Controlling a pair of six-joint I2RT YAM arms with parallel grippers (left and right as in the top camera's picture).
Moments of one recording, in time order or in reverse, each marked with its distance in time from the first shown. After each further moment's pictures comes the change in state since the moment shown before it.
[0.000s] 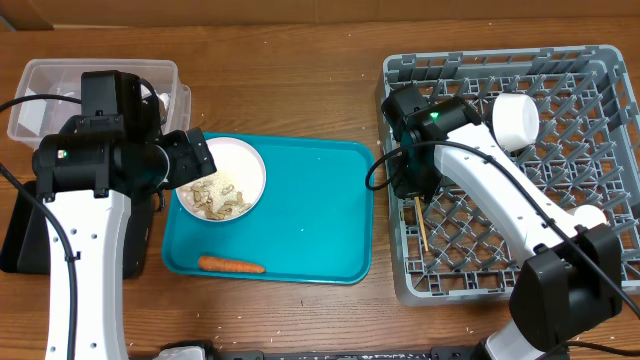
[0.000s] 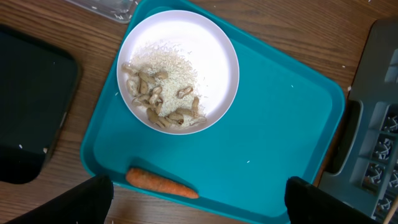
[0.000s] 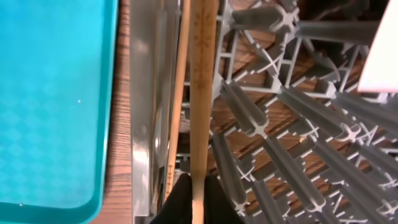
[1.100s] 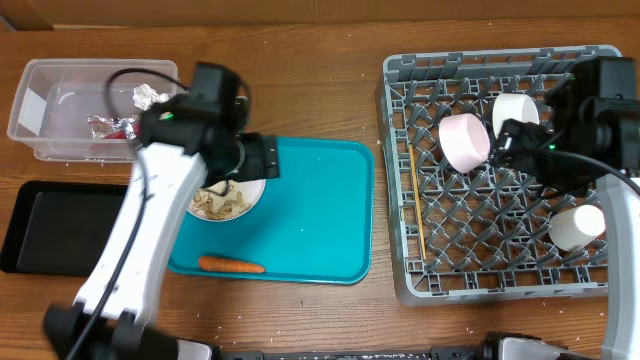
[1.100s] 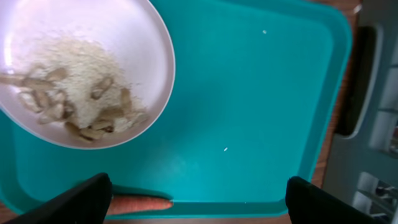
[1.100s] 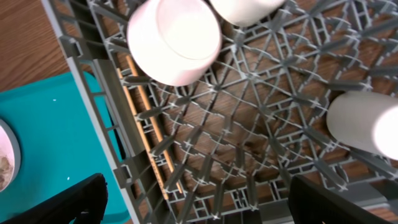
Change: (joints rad) left arm -0.298 0.214 -0.051 0.122 -0.008 -0.001; right arm -0.528 -0.351 0.150 -0.190 -0.193 -0.011
